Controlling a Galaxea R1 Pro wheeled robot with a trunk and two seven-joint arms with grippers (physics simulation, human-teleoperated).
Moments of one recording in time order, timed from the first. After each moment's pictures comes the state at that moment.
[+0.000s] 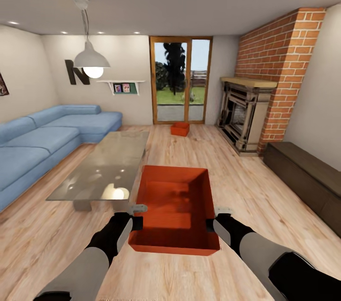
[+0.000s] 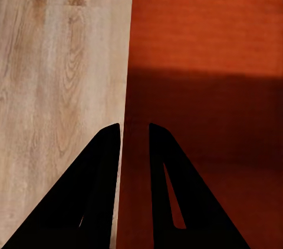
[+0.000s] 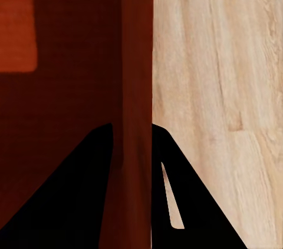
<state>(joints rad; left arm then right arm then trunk) -0.70 -0.15 0.05 -0.52 -0.01 0.54 0.12 -0.86 0.04 0.58 -0.18 -0.64 0.35 -0.25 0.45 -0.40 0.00</state>
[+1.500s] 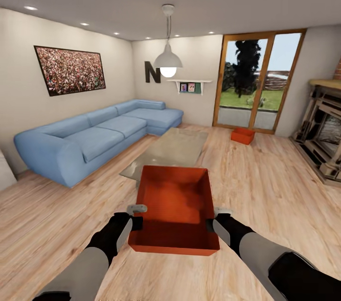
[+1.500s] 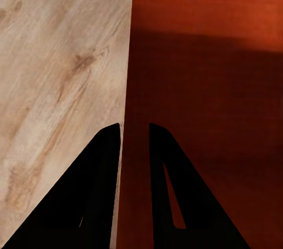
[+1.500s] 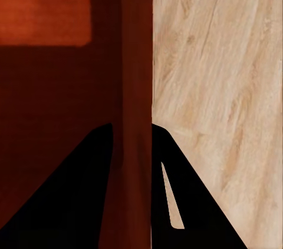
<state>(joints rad) -0.70 -0.15 0.05 -0.52 -0.01 0.54 0.12 -0.86 0.05 0.57 -0.18 -0.63 0.35 -0.25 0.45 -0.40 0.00</state>
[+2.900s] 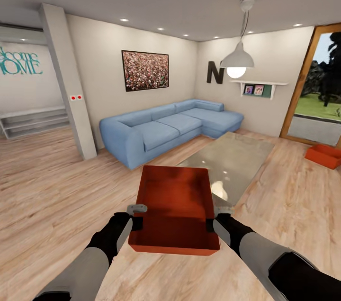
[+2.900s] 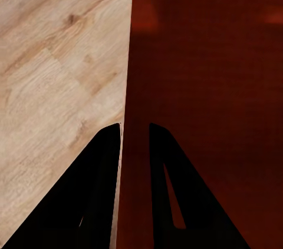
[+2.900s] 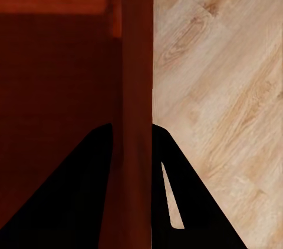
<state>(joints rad) -0.70 -0.15 0.05 -0.52 -0.01 0.54 0.12 -0.86 0.05 0.57 -0.17 -0.63 0.35 -0.25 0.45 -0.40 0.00</state>
